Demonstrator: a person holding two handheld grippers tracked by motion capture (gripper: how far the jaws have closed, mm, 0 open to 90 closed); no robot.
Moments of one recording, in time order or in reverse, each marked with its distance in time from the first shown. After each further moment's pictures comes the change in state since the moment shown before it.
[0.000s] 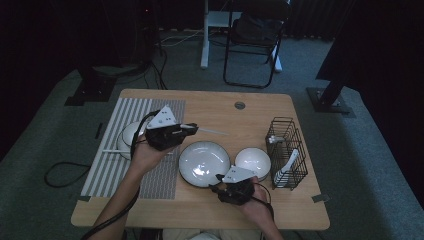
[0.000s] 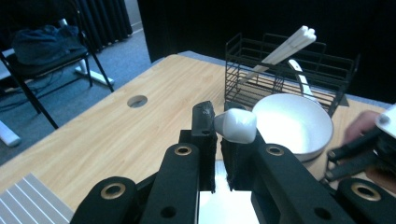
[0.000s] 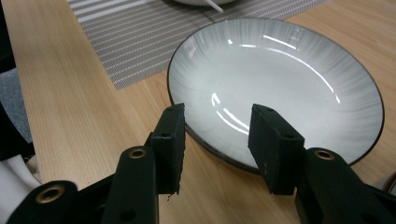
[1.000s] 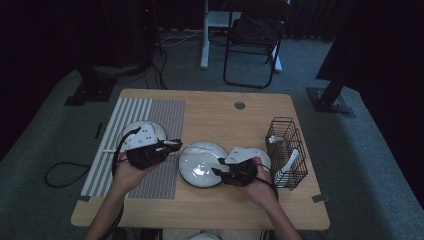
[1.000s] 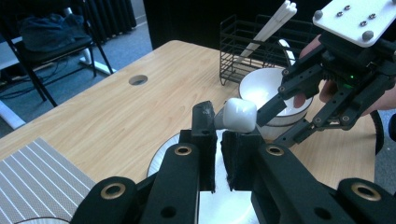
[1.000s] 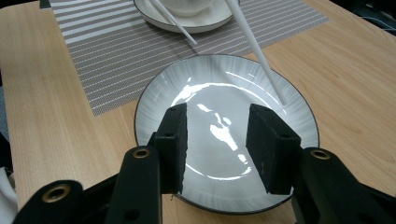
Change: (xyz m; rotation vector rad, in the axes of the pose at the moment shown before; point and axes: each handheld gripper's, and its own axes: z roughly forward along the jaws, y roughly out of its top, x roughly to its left) left arm -0.019 -0.032 -0.043 0.012 0.023 -0.014; right arm -0.032 0.041 -0.011 0.005 0.000 -0.048
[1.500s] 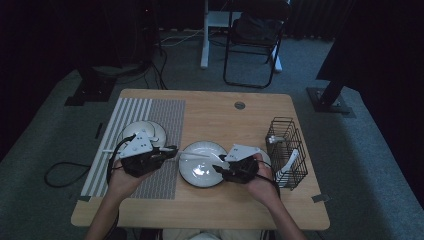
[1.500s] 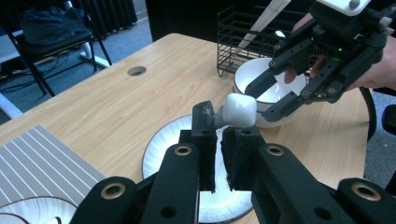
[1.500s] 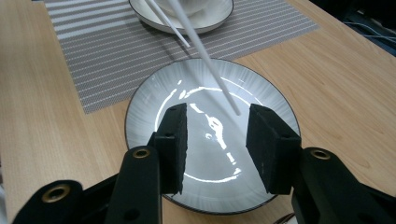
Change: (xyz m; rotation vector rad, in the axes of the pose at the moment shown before) left arm -0.009 -0.013 -0.012 0.012 0.003 -0.012; right arm -0.004 0.008 -0.005 0.019 -0.029 -0.046
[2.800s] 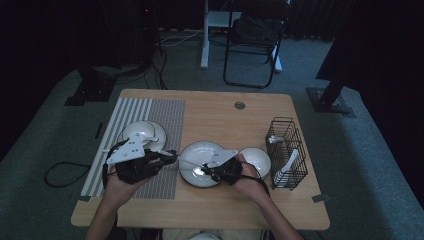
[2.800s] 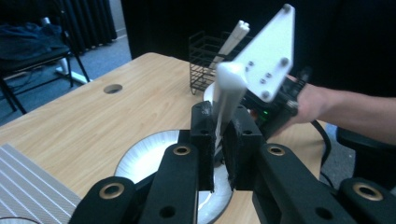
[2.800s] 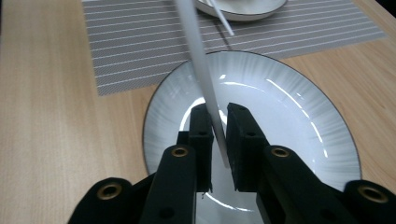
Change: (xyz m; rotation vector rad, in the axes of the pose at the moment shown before) left arm -0.013 0.009 -0.018 -0.074 -0.061 -0.015; right arm 0.013 0.004 0.044 0.061 0.112 -0.159
